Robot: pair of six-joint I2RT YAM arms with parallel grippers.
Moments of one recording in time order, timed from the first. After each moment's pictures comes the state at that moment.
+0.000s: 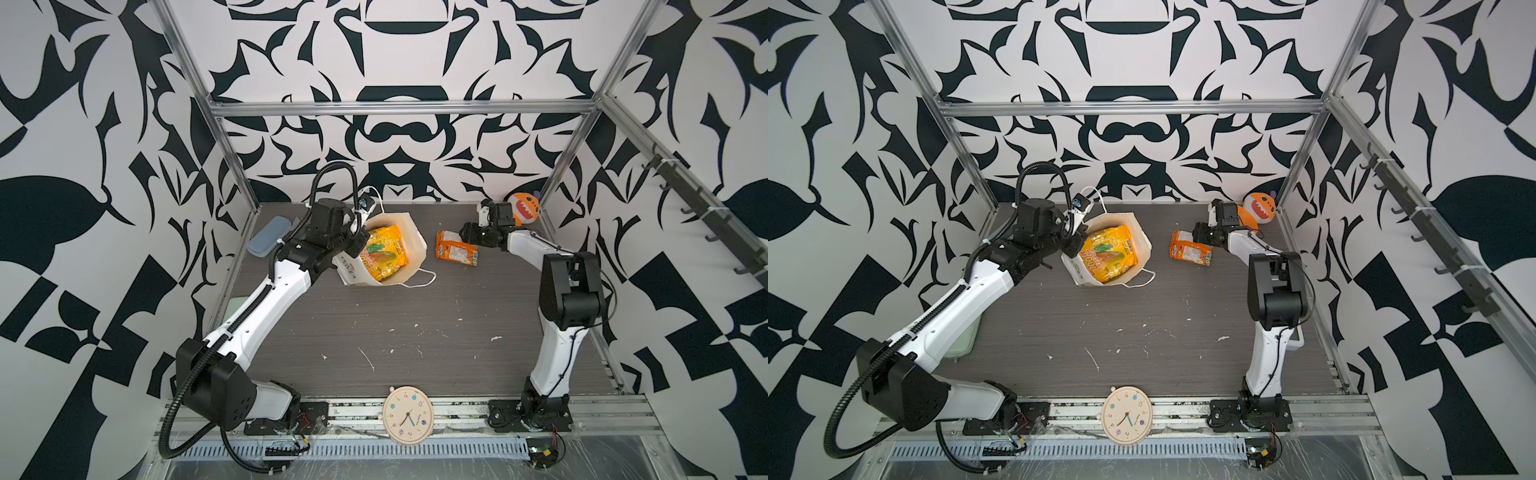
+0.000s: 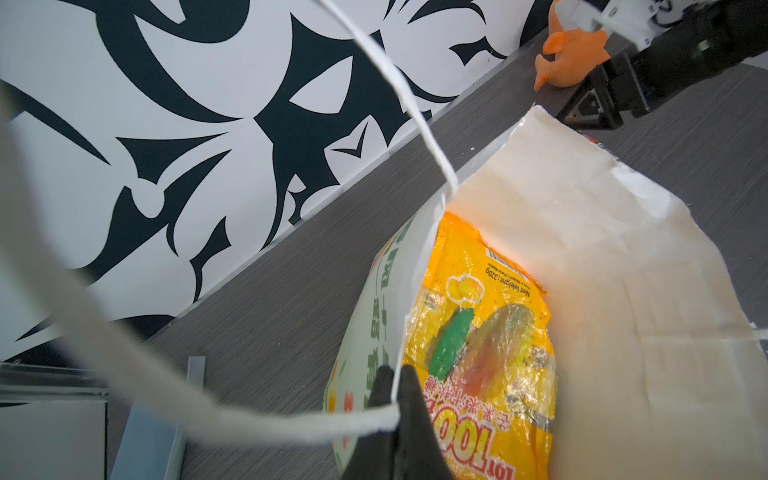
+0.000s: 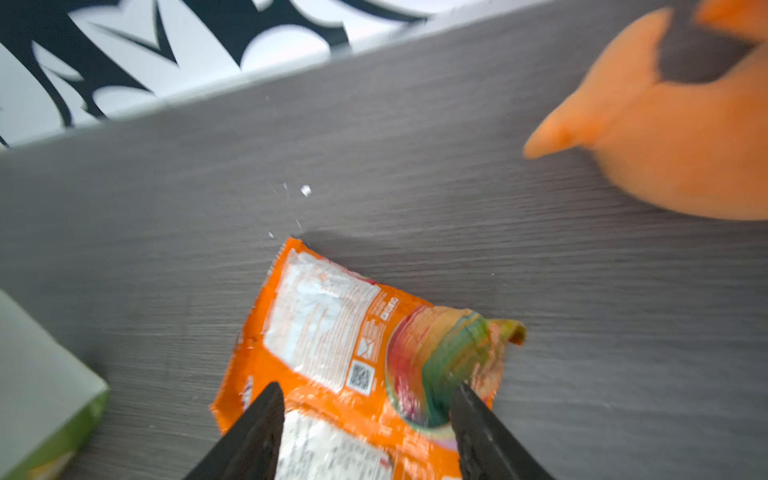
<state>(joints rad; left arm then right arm) -0.47 1.39 1.30 -0.42 0.05 0.32 0.07 1.95 1.39 -0.22 -0.22 0.28</state>
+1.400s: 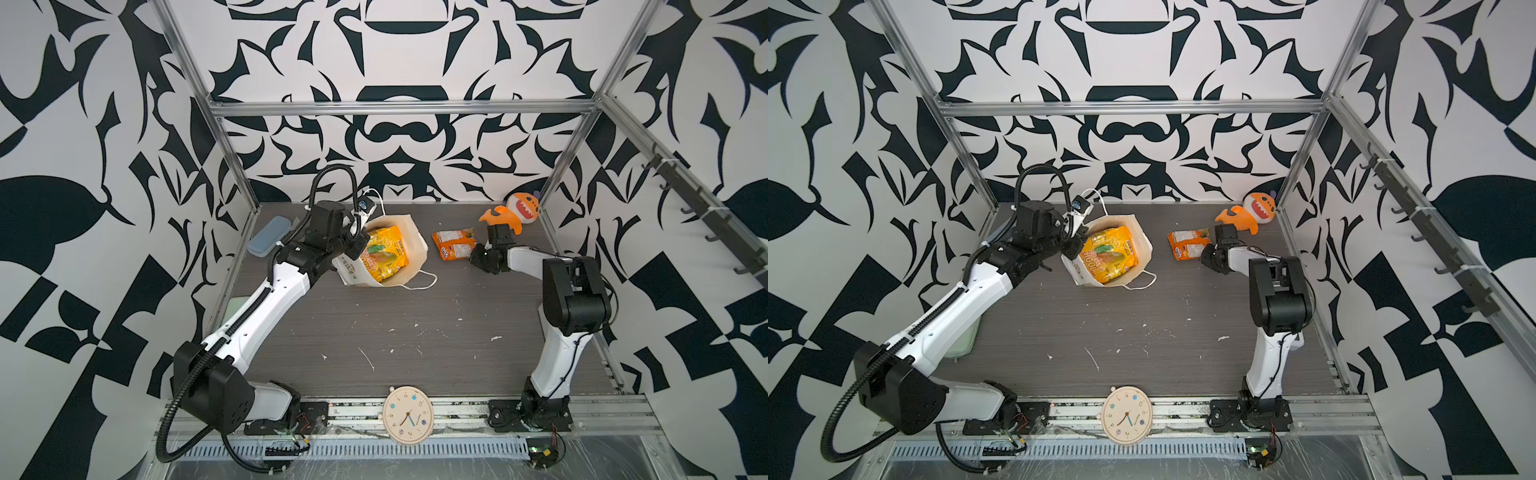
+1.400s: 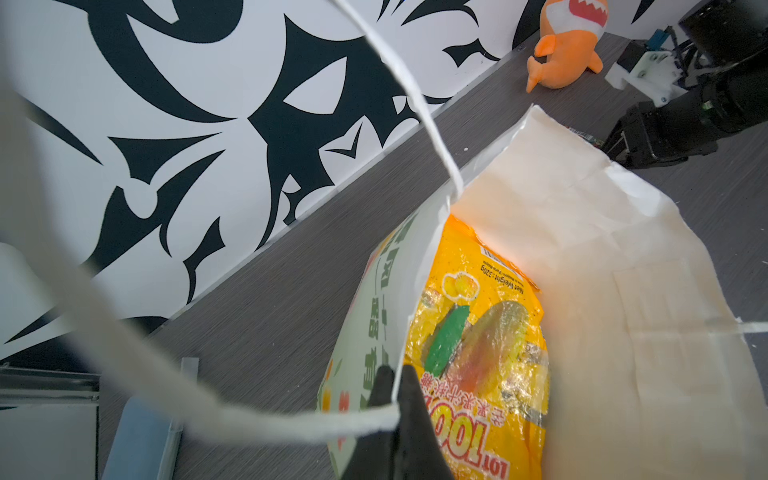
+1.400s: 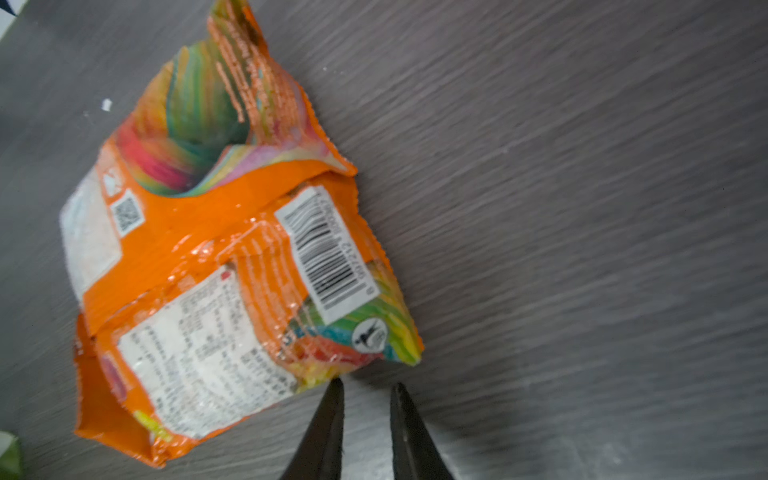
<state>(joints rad) -0.47 1.37 1.27 -0.42 0.06 0.32 0.07 1.94 1.17 -0.21 -0.11 0.59</state>
